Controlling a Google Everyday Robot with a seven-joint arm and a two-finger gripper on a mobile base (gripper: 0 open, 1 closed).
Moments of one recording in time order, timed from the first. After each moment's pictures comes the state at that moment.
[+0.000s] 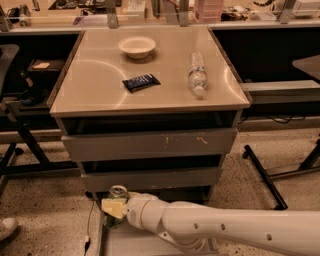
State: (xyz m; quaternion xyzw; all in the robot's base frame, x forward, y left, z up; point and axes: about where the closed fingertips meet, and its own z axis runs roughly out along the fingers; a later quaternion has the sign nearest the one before) arm 0.455 0.131 0.591 -0.17 0.83 0.38 0.38
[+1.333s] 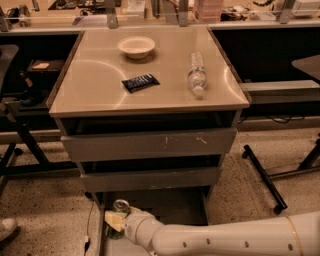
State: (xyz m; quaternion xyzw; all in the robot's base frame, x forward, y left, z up) arm 0.451 0.134 0.503 -0.10 0.85 0.35 0.38
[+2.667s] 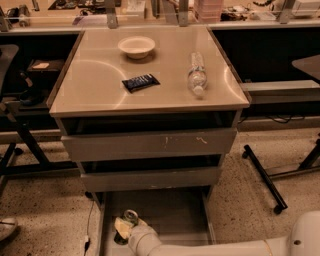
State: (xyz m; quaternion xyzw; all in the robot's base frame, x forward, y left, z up) arm 0.461 0.116 0.392 0.02 0.86 0.31 0.40
